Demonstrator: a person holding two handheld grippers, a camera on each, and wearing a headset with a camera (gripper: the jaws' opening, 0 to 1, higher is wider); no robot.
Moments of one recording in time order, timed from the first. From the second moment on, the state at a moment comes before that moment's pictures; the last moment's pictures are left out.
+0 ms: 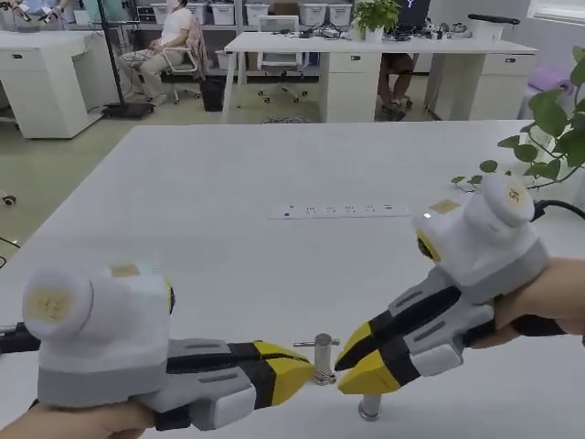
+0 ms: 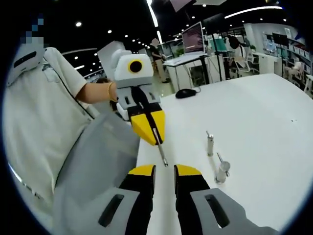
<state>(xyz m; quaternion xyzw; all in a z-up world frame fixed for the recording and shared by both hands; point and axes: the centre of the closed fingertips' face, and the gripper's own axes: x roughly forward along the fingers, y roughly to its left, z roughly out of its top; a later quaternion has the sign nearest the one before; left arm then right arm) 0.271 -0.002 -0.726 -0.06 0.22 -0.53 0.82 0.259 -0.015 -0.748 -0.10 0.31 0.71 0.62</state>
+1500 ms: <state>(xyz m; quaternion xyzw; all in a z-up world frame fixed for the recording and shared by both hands) 0.252 -0.014 -0.722 -0.04 0.20 -0.57 0.80 0.240 -0.014 -0.747 -0.16 0.28 0.76 0.57</state>
